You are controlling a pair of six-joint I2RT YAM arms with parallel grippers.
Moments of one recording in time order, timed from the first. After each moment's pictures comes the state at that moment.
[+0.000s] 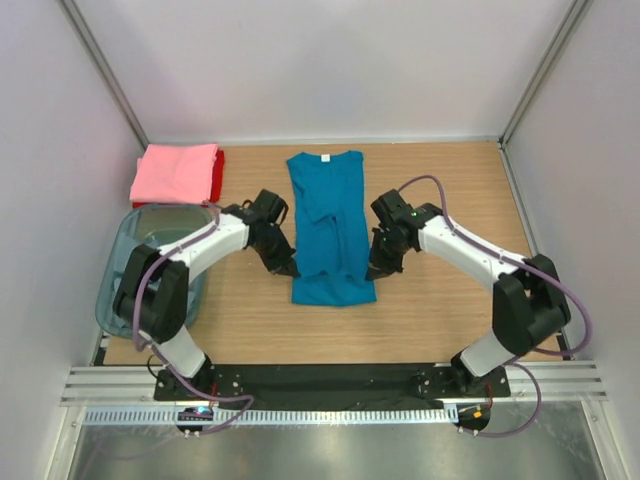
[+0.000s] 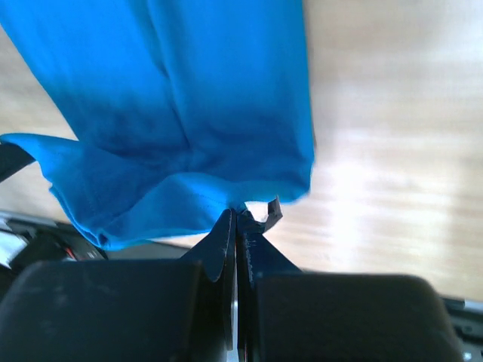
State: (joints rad) left arm -0.52 1.61 1.06 -0.74 0.26 -1.05; right arm 0.54 1.49 1.06 -0.83 -0.17 0.78
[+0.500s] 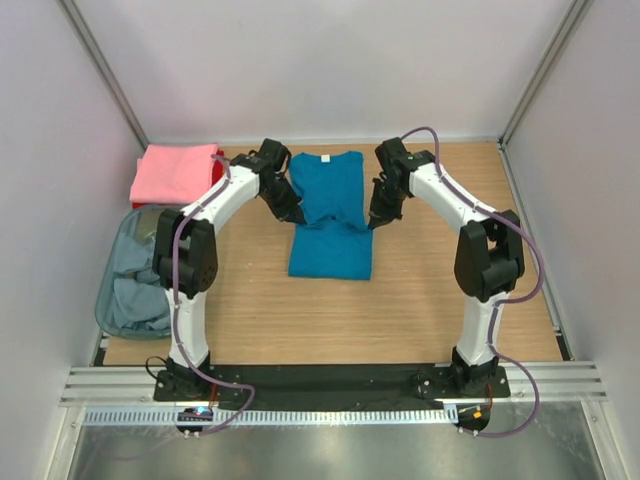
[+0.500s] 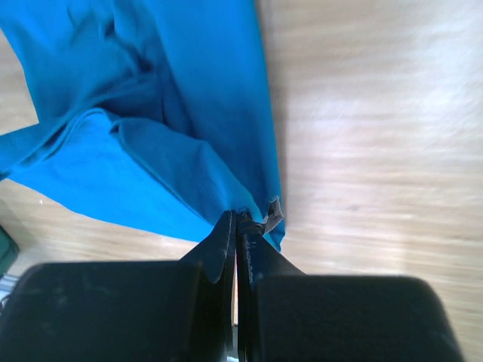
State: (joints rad) left arm -0.38 2.02 1.72 -0.88 0.27 -0.91; right arm 0.38 1.93 1.64 -0.95 -0.12 0.58
